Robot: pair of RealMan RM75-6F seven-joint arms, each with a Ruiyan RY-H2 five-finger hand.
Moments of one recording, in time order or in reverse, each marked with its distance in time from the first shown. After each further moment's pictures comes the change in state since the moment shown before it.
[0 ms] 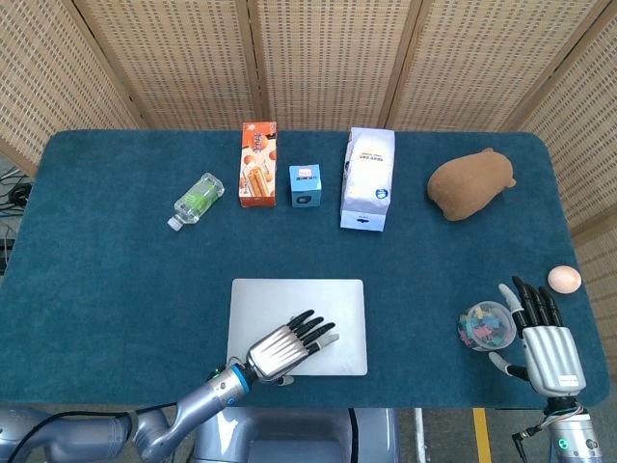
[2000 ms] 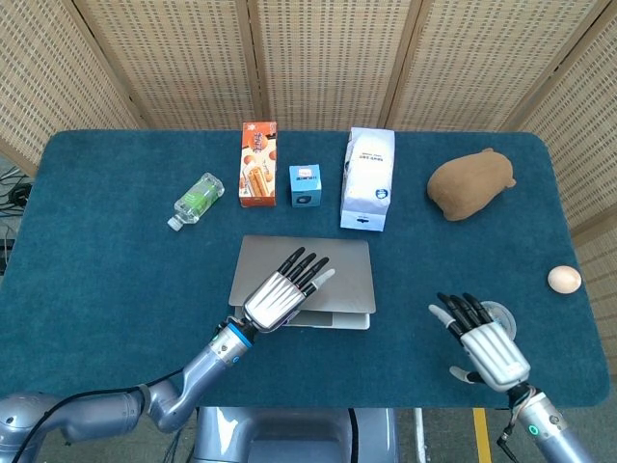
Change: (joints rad) left arm -0.098 -0.010 -0.137 0.085 -0.096 0.163 0.141; right arm 0.202 0.009 -0.091 0.112 -0.223 -0.259 0.143
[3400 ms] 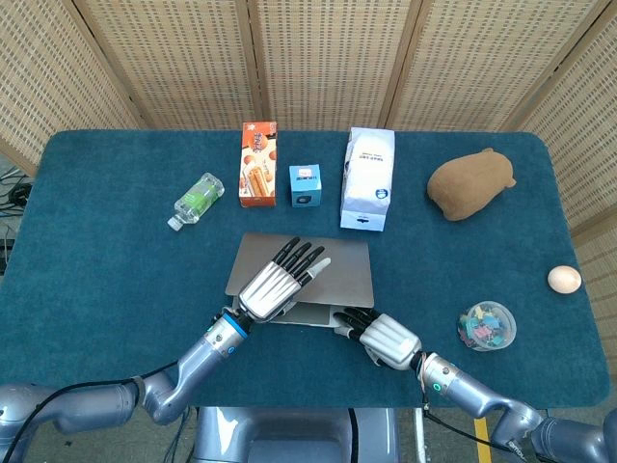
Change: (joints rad) left arm -0.043 0.061 -0.001 -0.034 -0.065 0.009 -0.023; right arm 0.341 -0.319 -0.006 0.211 -0.025 -0.330 0.053
